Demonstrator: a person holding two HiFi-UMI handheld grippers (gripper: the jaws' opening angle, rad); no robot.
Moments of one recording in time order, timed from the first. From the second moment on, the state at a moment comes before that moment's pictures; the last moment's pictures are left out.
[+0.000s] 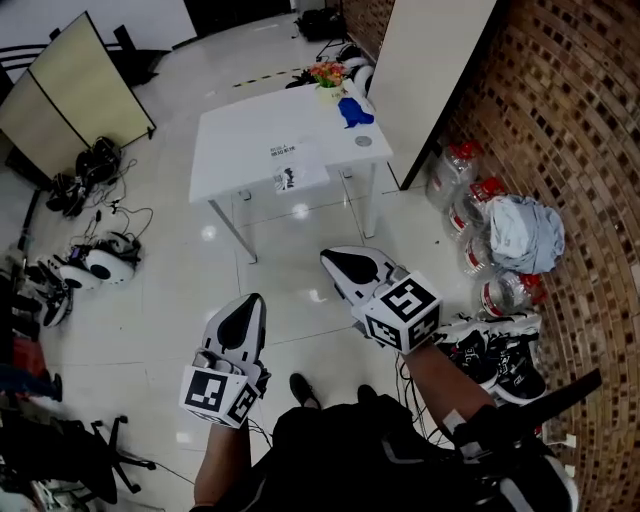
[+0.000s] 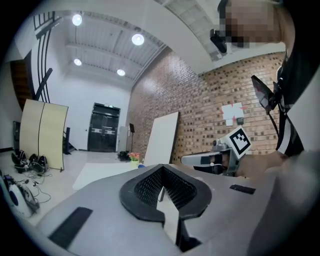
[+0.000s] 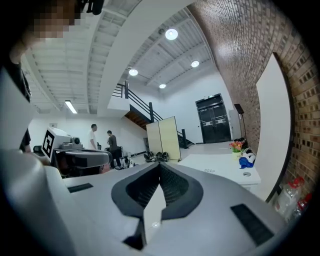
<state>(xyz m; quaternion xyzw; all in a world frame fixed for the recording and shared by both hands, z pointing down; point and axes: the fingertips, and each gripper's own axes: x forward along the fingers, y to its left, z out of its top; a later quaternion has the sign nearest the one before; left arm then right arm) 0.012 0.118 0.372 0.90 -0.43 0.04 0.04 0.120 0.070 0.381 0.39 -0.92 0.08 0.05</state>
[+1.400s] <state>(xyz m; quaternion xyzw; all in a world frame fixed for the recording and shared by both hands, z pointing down) -0.041 0.248 0.362 0.90 -0.44 0.02 0.03 0.084 0.205 0.346 0.42 -0.91 0.05 0.04</state>
